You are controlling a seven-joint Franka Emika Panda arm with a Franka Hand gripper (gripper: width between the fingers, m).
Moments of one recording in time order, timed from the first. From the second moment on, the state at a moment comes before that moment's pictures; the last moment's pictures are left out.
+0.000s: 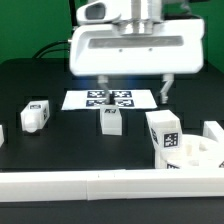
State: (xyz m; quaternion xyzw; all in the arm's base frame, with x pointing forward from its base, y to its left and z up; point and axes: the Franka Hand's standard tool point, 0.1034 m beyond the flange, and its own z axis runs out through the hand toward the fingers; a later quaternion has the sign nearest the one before) arm 0.526 0.008 0.060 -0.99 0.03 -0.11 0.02
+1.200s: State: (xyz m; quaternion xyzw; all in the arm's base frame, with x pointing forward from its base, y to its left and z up) arm 0.501 -0.009 0.049 -0.96 0.13 0.23 0.10
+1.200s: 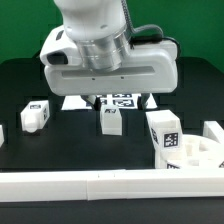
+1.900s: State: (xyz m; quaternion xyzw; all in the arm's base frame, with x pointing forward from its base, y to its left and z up) arm 0.494 -0.024 0.036 -0.93 0.14 0.32 0.08
